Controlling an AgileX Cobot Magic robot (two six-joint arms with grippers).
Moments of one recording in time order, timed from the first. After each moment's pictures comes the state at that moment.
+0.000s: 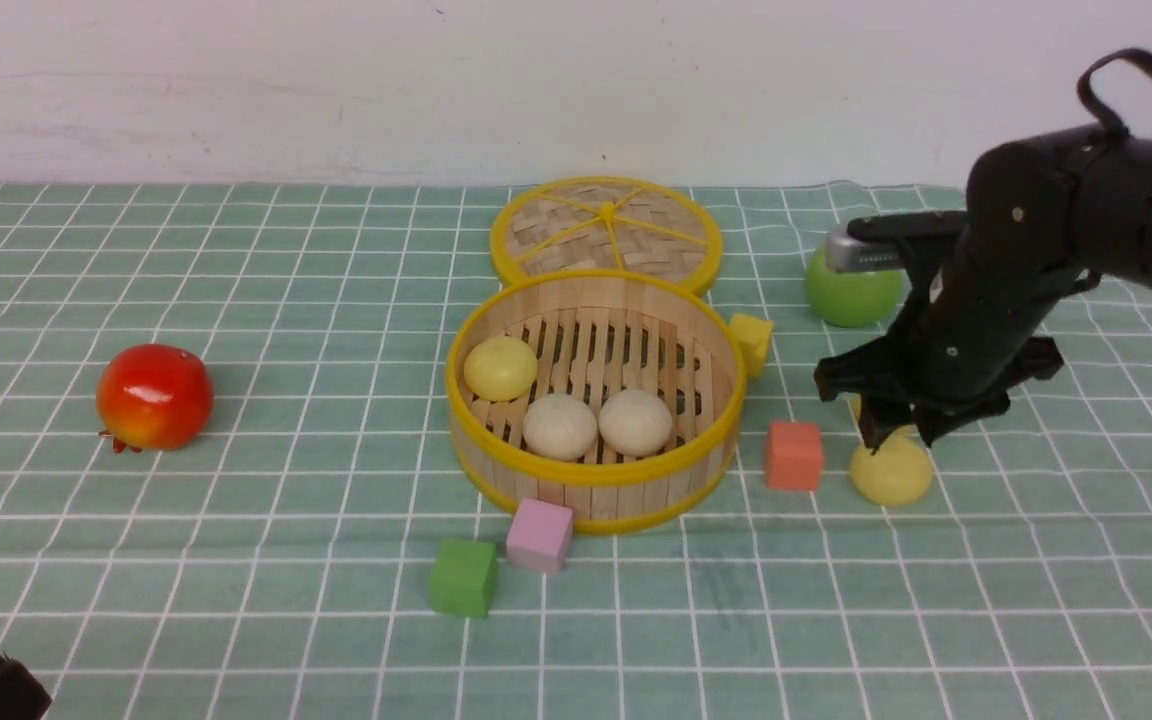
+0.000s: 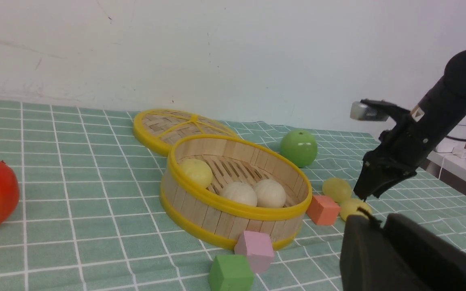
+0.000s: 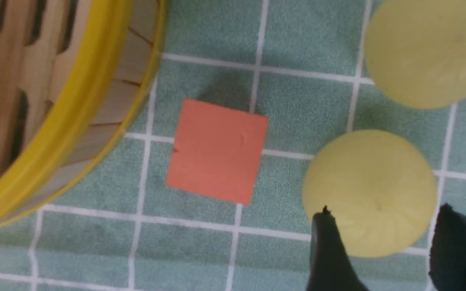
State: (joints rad) right arm 0.25 1.96 -1.50 -0.01 0.85 0.20; left arm -0.35 -0.01 -0.15 -0.48 0.20 0.17
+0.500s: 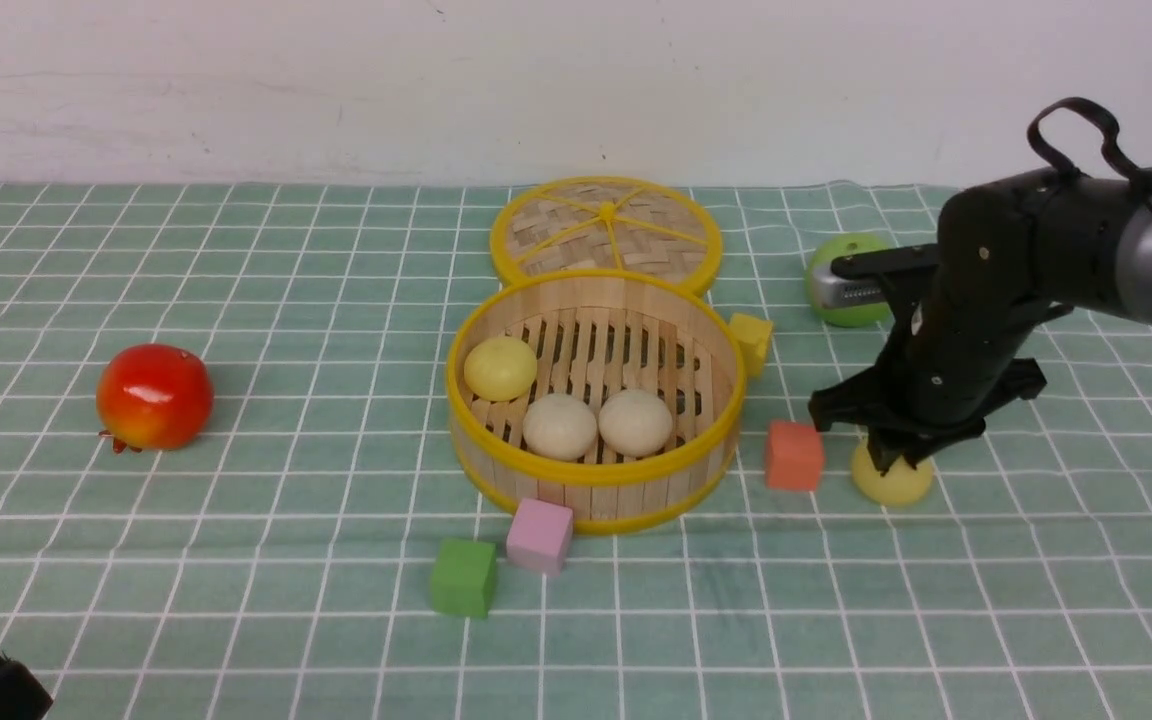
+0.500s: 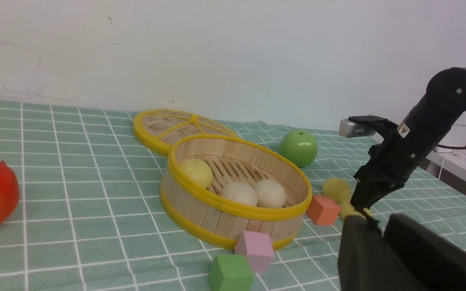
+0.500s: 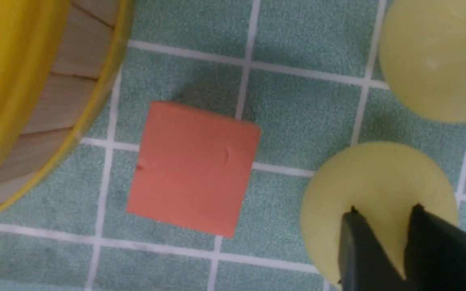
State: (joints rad) right arm 0.25 2.01 -1.50 -0.05 0.81 0.18; left arm -0.35 -0.01 -0.15 -0.48 0.20 0.17
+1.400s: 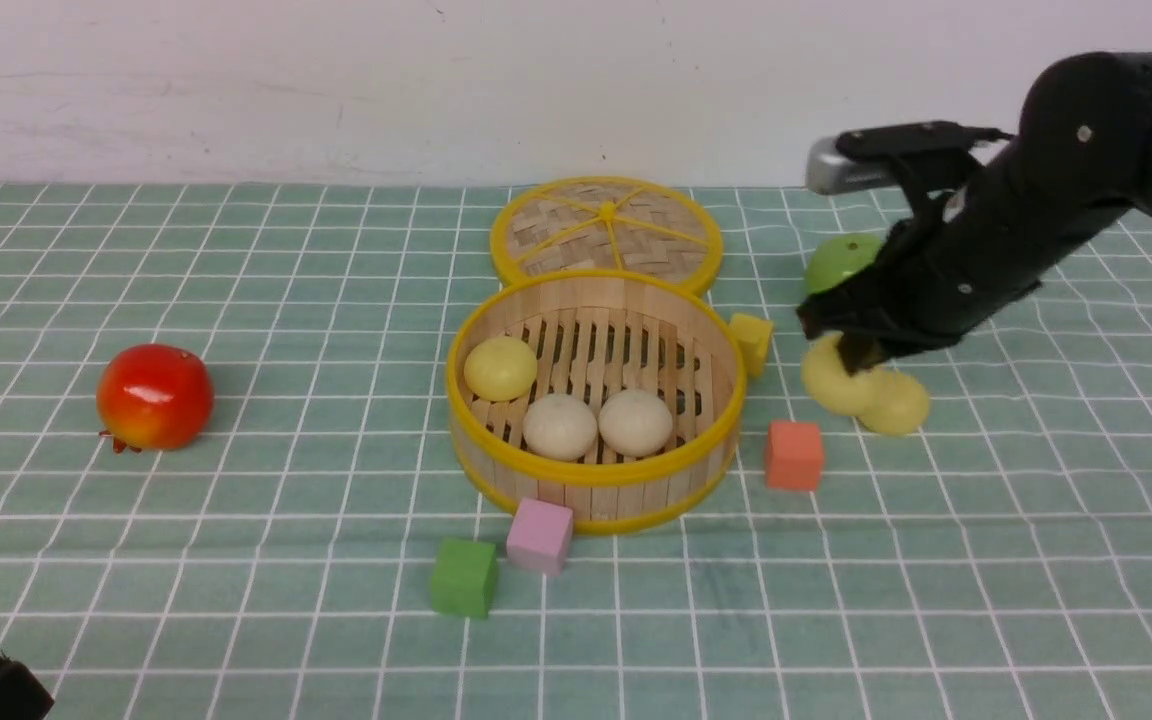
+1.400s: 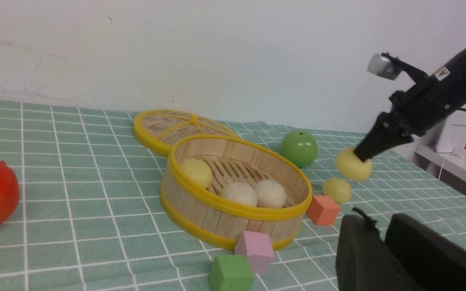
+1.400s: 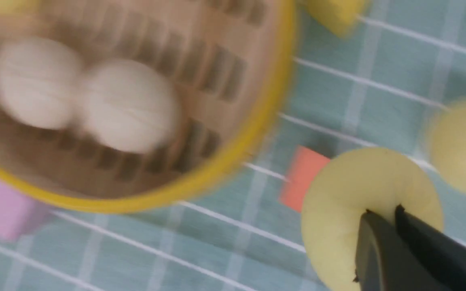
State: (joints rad) right arm 0.29 1.83 -1.52 0.23 0.78 -0.12; left arm -0.35 -0.01 -0.15 -0.48 0.20 0.17
